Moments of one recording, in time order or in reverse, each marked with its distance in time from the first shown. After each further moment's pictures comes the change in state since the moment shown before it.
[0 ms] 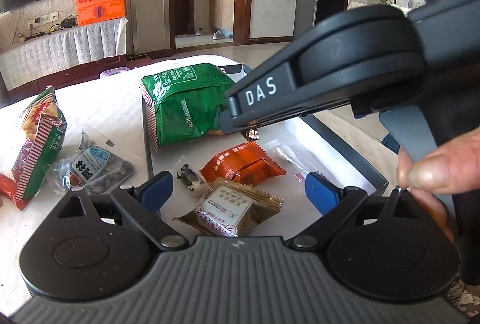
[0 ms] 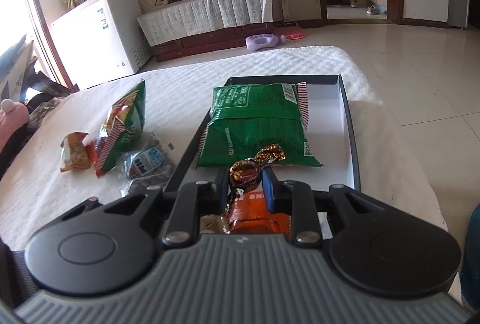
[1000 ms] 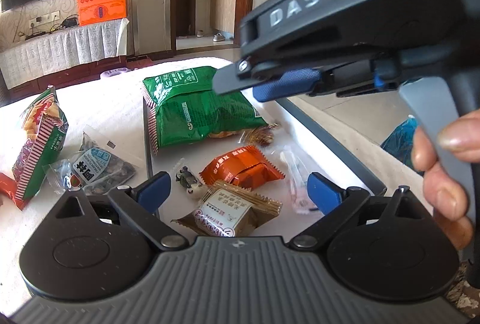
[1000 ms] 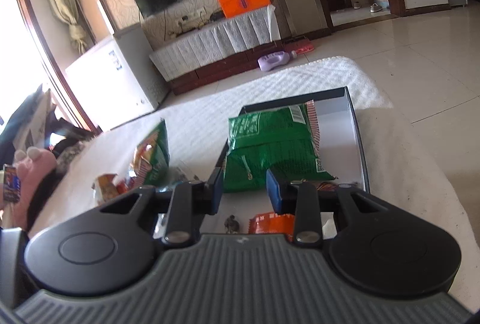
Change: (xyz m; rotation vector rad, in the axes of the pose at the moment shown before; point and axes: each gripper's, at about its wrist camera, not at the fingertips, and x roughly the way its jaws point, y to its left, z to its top) left arm -0.002 -0.001 0.000 -0.018 -0.016 -0.002; right arm -0.026 -0.015 0.005 0.156 -0.124 0.120
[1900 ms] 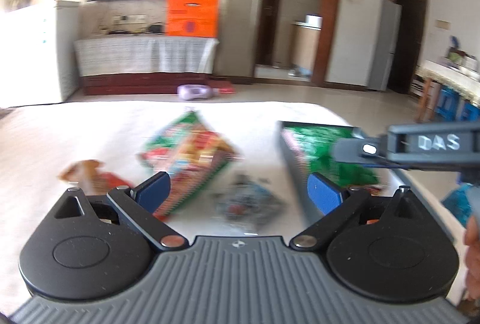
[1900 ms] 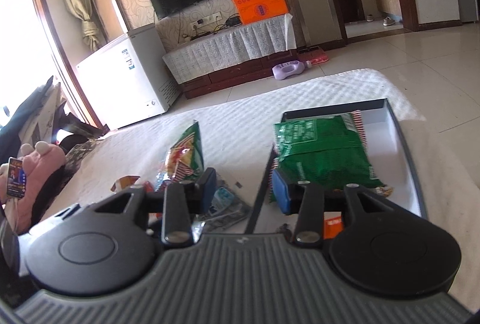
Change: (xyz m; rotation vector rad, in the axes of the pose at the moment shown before) left arm -0.073 0.116 0.013 -0.211 -0.120 0.291; right arm 0.025 0.066 -0.007 -0.089 -0.001 0.029
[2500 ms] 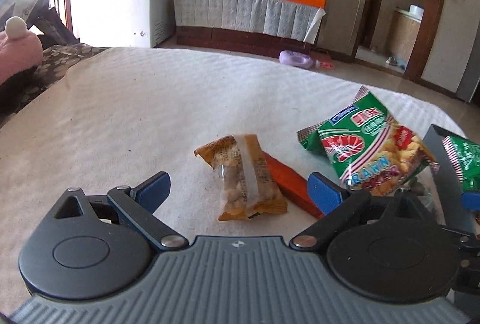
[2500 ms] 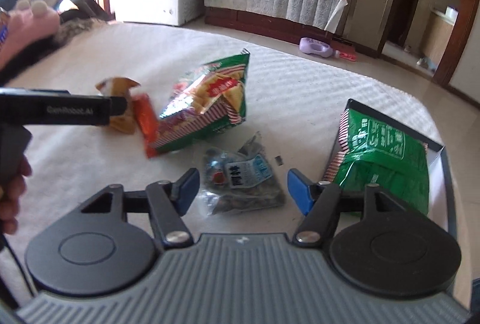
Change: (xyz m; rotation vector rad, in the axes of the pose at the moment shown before) left arm 0.038 0.144 0.005 -0.196 0.165 0.317; right arm 0.086 0.074 -0.022 -0.493 0.232 -0.104
